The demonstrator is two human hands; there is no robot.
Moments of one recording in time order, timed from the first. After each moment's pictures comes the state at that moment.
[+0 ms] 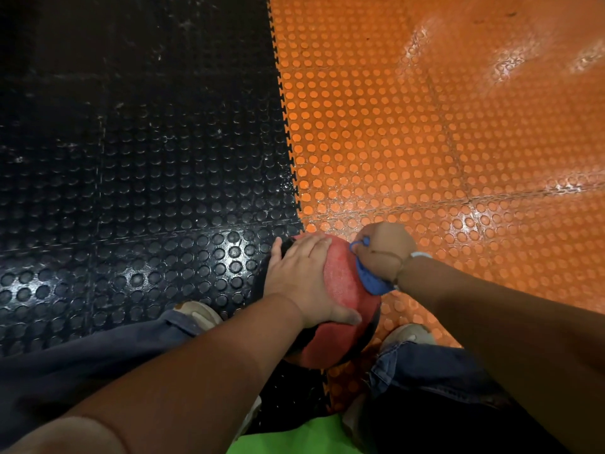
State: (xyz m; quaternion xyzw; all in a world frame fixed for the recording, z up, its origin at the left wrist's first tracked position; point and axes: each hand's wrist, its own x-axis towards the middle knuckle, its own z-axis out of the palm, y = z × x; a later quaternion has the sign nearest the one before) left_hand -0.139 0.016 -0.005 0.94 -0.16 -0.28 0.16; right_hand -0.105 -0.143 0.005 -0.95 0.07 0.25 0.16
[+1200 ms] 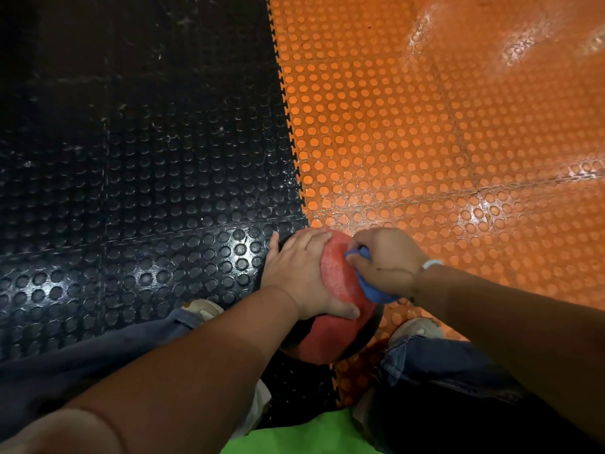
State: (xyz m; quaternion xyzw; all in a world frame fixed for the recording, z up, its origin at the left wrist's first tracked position) left_hand -0.132 0.024 -0.006 0.93 -0.16 -0.29 0.17; right_hand -0.125 -0.142 0.008 -0.95 -0.07 0.23 0.20
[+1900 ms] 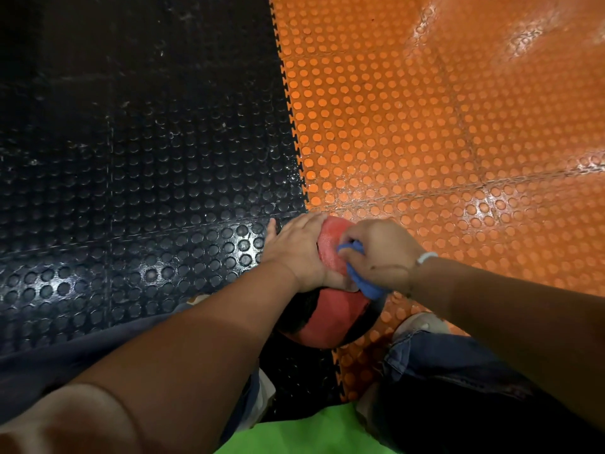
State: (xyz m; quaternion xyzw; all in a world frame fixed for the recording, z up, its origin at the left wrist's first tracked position) left_hand -0.107 0.026 -0.005 0.92 -0.14 -0.33 0.17; right_hand -0.121 -0.129 0.014 -0.95 -0.09 0.22 0.21
